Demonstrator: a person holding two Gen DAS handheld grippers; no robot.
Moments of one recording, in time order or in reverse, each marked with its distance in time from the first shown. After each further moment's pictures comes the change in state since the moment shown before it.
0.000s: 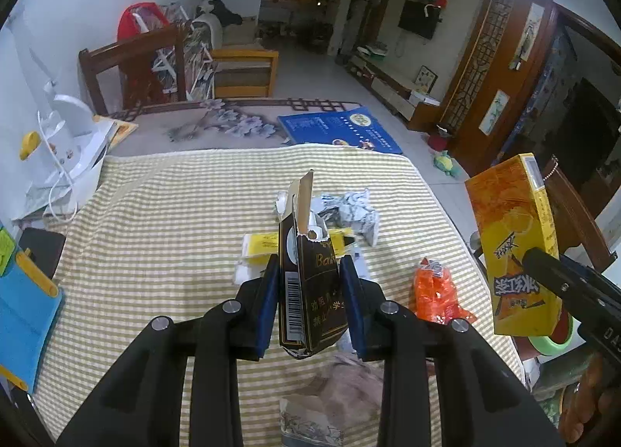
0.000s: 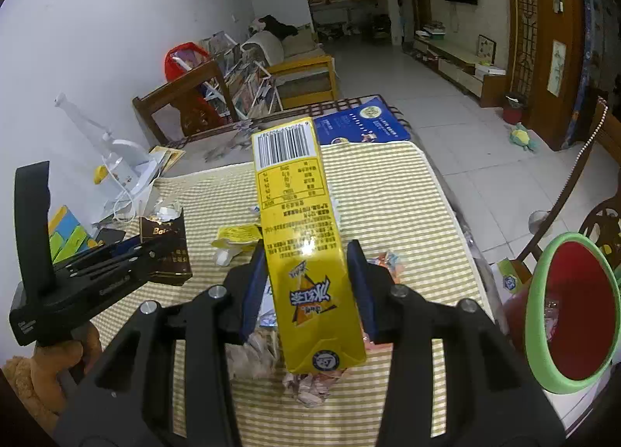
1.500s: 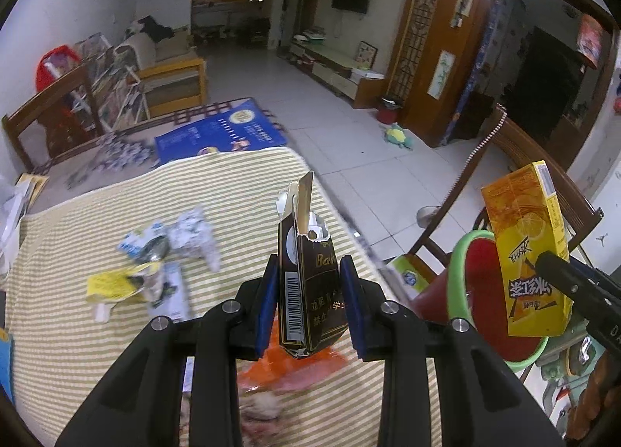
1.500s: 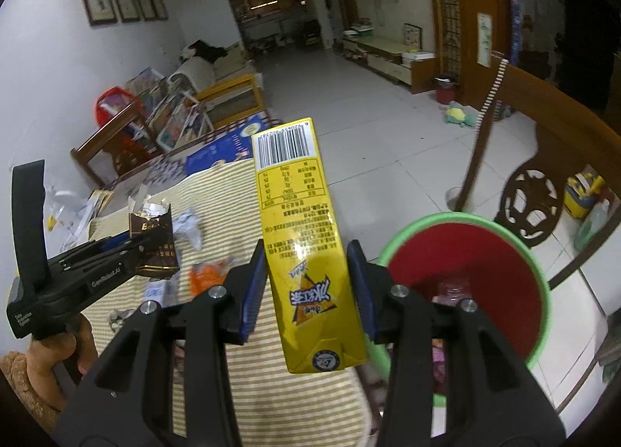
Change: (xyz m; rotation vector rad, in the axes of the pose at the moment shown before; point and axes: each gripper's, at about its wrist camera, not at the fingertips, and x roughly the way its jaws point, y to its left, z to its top) left arm 0.047 -0.196 0.006 0.195 0.031 -0.103; right arm -0.071 -0.187 -0.014 0.189 -0.051 -0.169
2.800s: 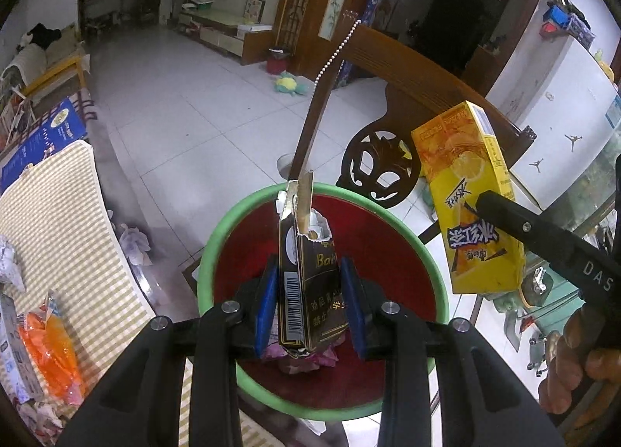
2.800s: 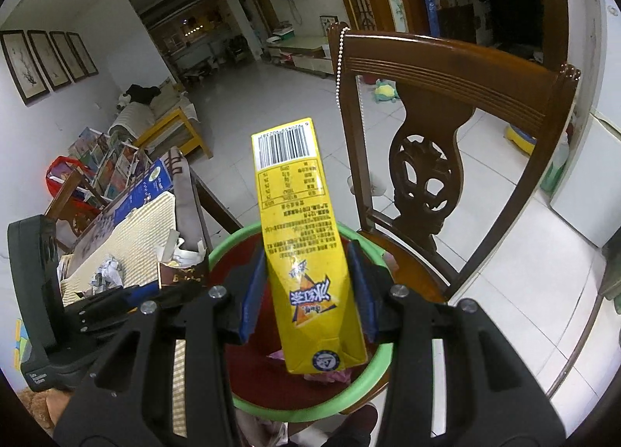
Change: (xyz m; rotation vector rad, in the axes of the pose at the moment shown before) left arm 0.068 -0.238 -0.018 0.196 0.173 -0.292; right arm -0.031 -0.201 -0.005 0.238 -0.013 -0.093
